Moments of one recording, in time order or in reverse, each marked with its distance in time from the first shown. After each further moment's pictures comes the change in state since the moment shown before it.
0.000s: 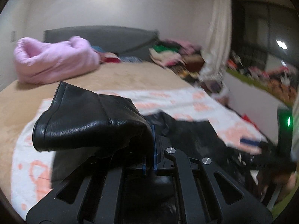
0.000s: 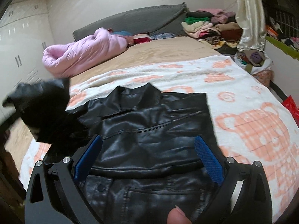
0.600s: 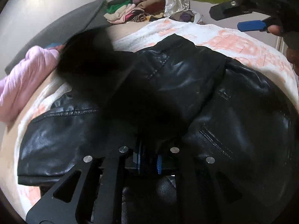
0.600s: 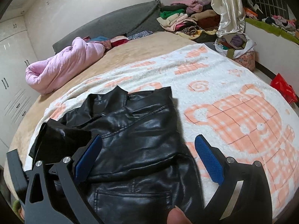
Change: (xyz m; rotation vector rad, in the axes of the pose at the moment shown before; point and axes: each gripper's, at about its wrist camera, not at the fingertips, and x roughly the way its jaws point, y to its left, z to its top) left arm 0.089 -0.083 -0.104 0.465 0.316 -0.020; right arm 0.004 -0.071 -0.003 0.155 0.015 -0.073
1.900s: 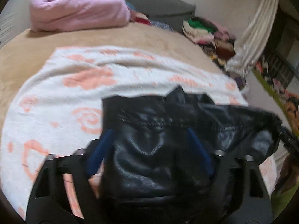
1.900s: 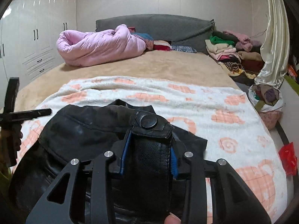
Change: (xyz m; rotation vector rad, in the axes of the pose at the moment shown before) left arm -0.024 0.222 -0.017 -0.737 -0.040 -0.019; right arm 0.034 0.075 0.057 -0.433 -0.047 0.128
